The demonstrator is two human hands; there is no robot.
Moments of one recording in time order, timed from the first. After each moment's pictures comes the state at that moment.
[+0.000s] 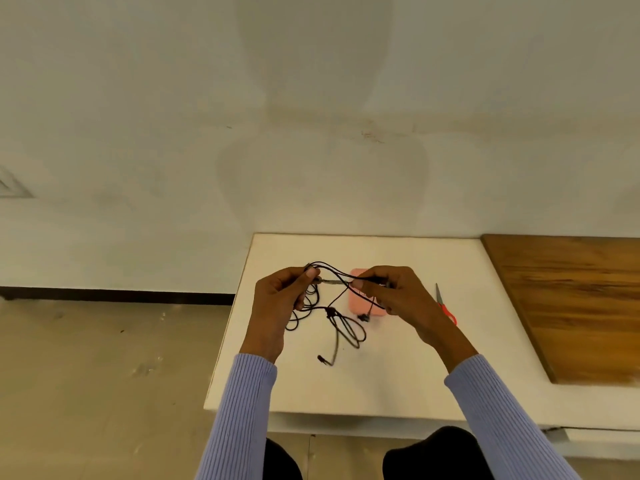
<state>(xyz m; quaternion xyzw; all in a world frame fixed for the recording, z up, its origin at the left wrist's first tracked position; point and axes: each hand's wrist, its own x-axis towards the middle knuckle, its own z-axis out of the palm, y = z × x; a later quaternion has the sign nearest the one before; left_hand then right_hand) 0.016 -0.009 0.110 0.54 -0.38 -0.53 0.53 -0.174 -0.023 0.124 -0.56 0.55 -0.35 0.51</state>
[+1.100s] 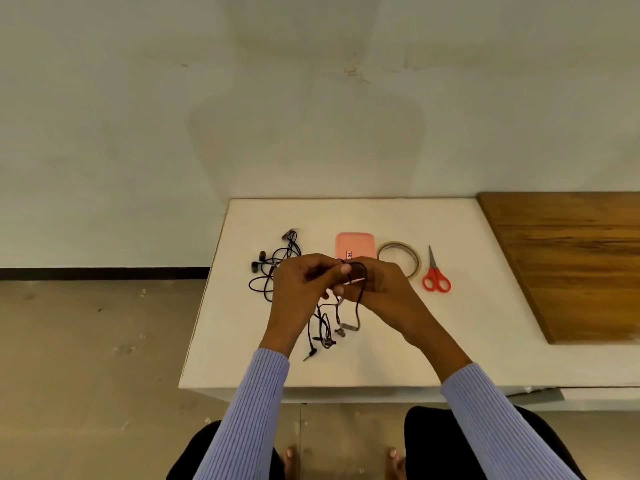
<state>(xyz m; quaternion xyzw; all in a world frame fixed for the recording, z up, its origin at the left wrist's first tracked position) -0.030 -0.009 0.065 0.54 -0.55 -0.44 0.45 -0.176 -0.003 0.067 -0.59 0.51 -0.37 0.50</state>
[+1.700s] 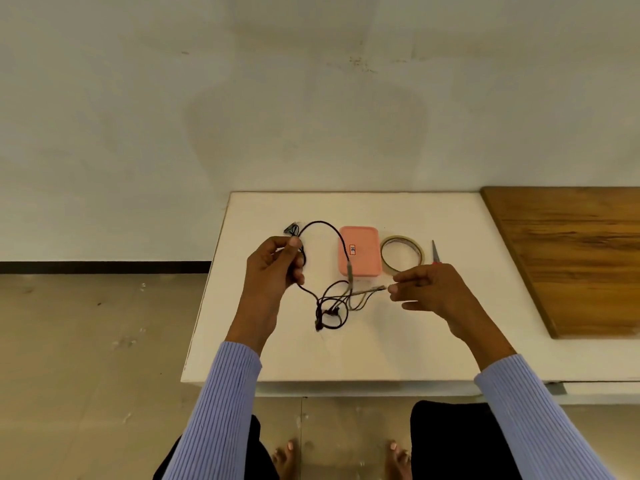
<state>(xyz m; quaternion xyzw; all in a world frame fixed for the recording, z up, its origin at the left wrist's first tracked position) 0.005 -0.011 0.070 0.54 -0.36 -0.55 0.52 -0.233 -0.003 0.054 -0.43 0.66 -0.32 0.53</state>
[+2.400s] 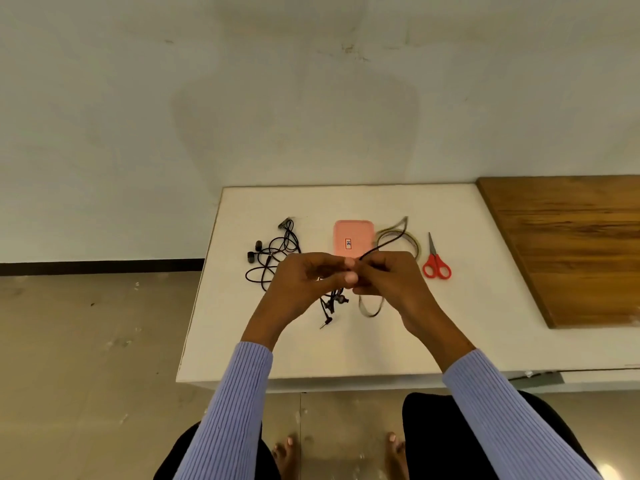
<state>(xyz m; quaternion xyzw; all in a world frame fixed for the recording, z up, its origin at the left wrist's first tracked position) -0.014 -0.011 0.057 0.50 -0.60 -0.53 0.33 -0.175 -0.003 0.063 -0.45 0.59 -0.41 0.53</state>
